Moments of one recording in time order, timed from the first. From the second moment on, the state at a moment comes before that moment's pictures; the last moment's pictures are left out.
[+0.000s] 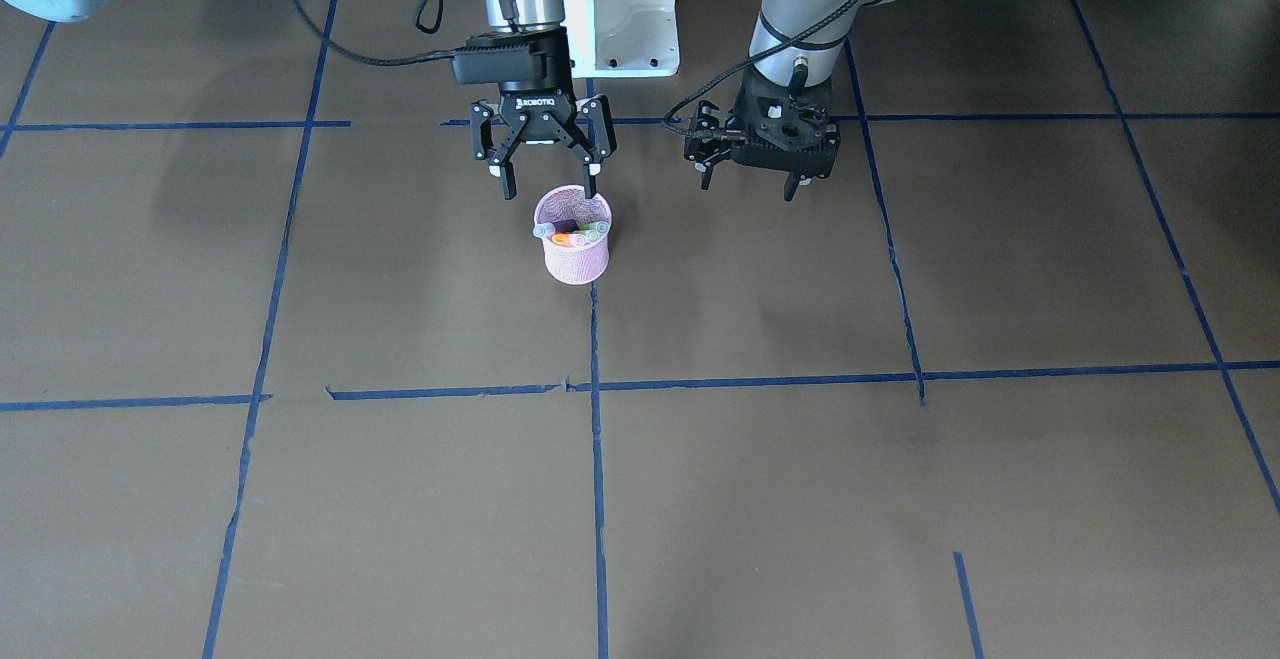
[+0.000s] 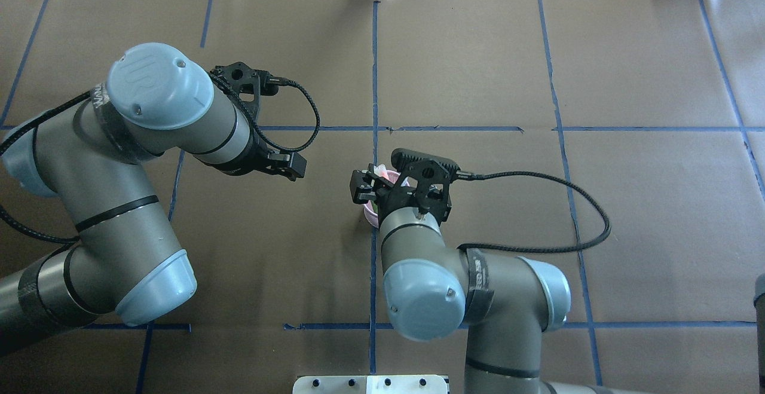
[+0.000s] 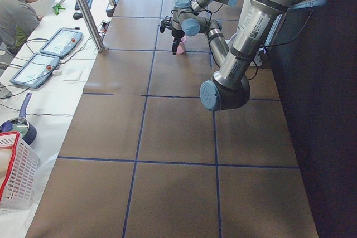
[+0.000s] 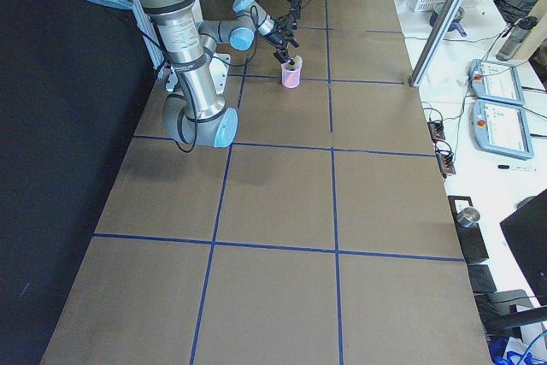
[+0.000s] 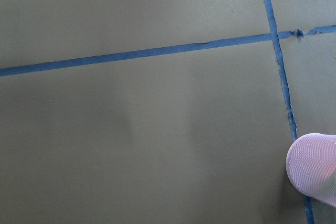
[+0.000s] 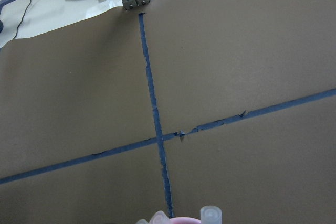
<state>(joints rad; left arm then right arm) -0.62 -2.12 -1.95 -1.47 -1.90 -1.01 0.32 -0.97 1.92 -1.54 1.21 1.58</state>
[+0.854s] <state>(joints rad) -0.82 -2.00 -1.97 -1.46 -2.09 -0.76 0.74 -1.12 2.00 -1.70 1.94 0.98</state>
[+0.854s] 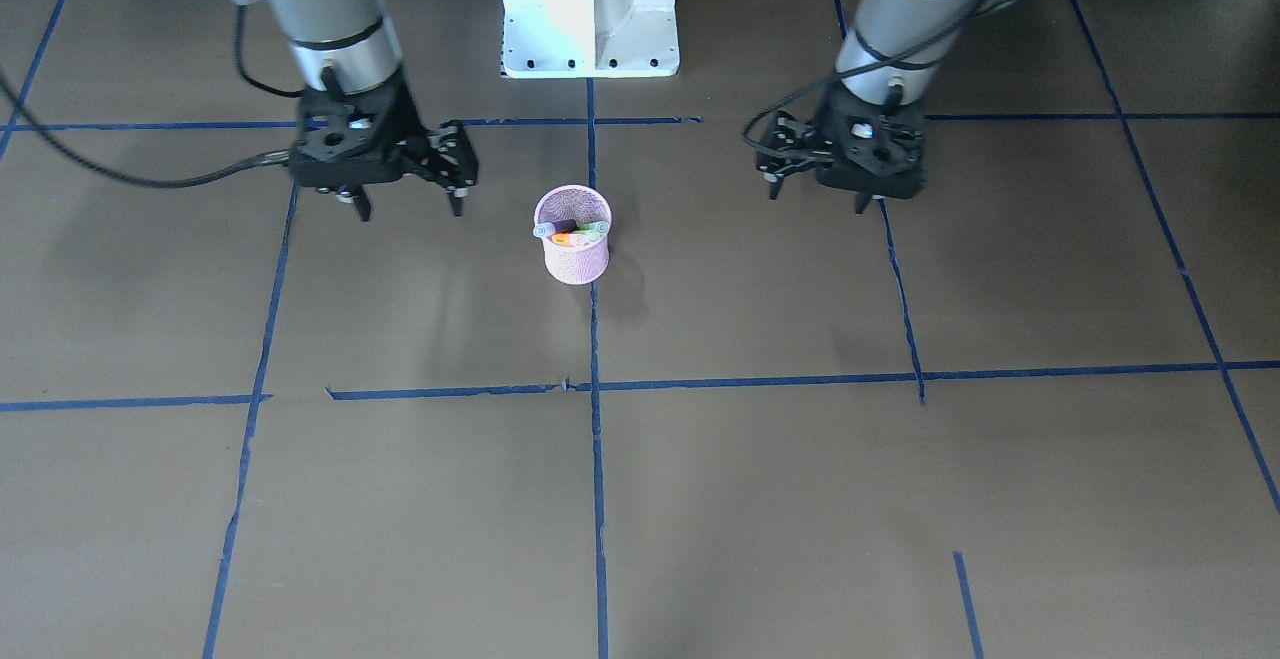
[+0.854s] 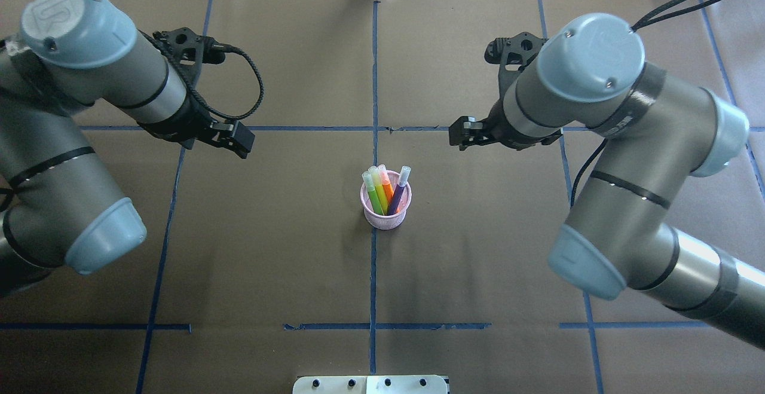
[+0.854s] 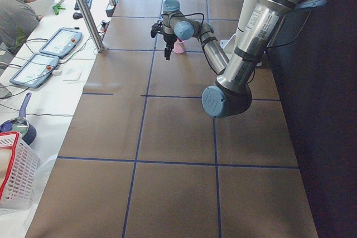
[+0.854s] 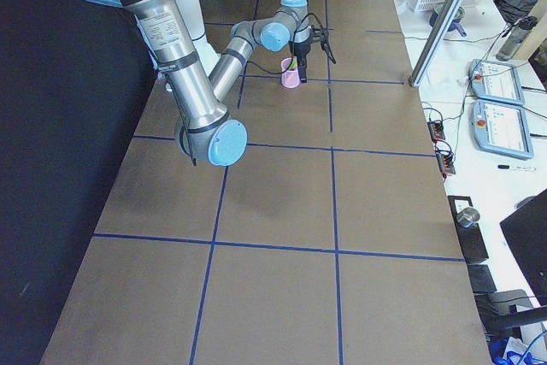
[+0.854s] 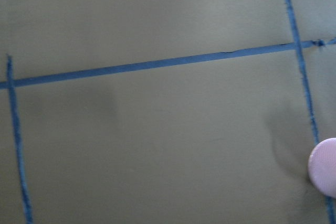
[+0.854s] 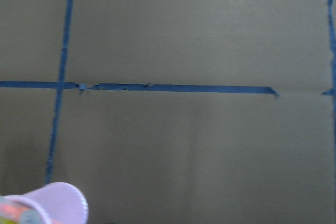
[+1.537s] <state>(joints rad) -1.17 -1.71 -1.95 -1.46 -2.27 -0.18 1.21 -1.47 1.94 -1.71 2.23 0.09</state>
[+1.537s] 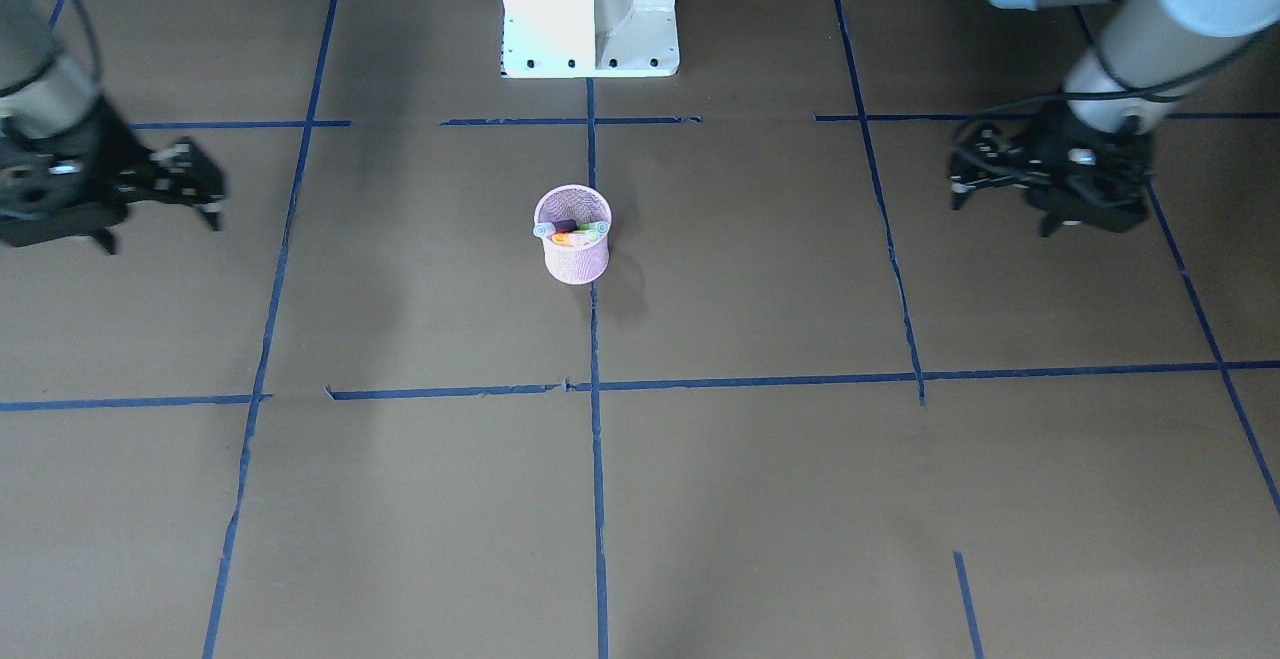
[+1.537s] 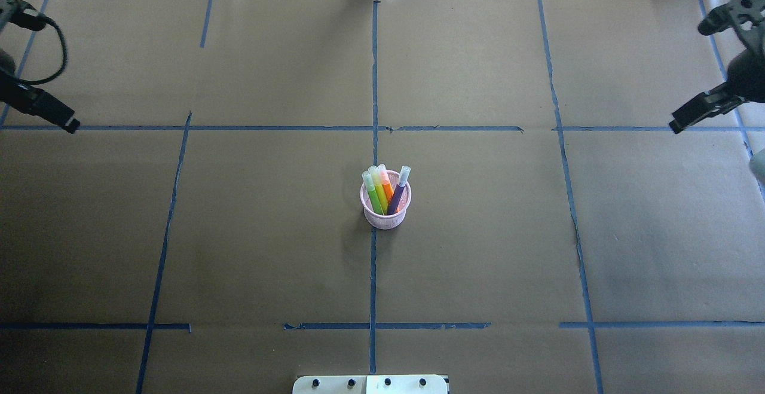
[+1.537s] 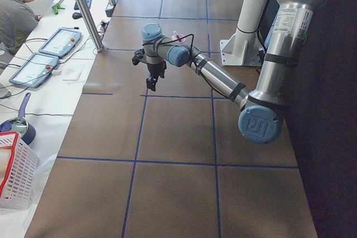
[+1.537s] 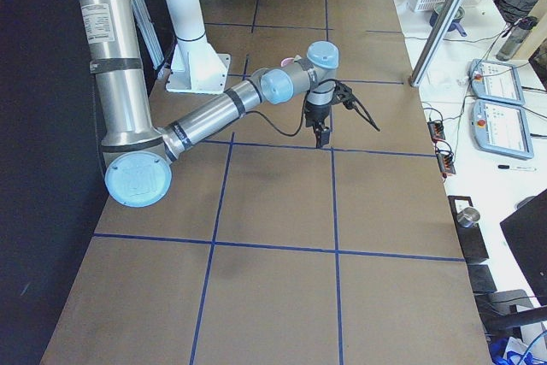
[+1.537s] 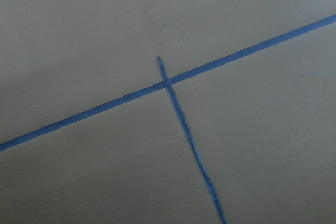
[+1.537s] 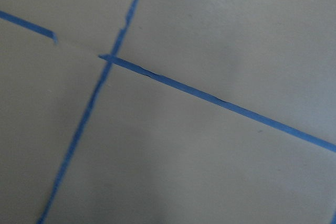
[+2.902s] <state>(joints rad) -1.57 -1.47 -1.75 -1.49 -2.28 0.09 1.62 -1.81 1.81 -1.70 2.34 -0.20</state>
